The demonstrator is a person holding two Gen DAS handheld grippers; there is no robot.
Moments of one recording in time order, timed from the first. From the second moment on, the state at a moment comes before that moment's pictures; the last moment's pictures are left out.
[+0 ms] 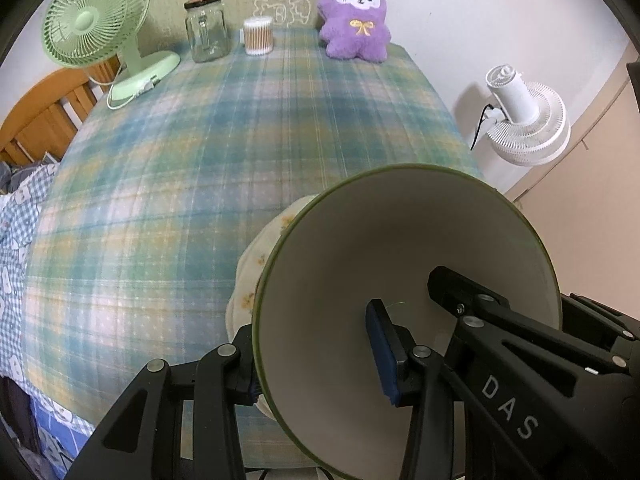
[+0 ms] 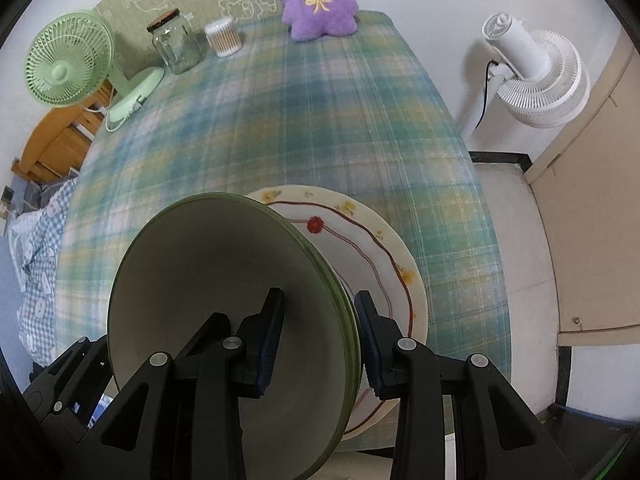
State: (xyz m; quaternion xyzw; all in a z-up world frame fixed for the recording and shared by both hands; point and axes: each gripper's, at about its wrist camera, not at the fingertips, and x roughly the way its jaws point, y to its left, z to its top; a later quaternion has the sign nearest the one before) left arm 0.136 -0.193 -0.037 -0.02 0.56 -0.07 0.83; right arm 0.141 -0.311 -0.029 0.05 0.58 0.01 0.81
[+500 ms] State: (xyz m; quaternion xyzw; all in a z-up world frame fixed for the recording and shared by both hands) left arm 0.136 -0.206 -0.038 0.00 0.55 -0.07 0.83; right arm 0.144 -0.315 -0.033 0.04 0.58 0.03 0.81
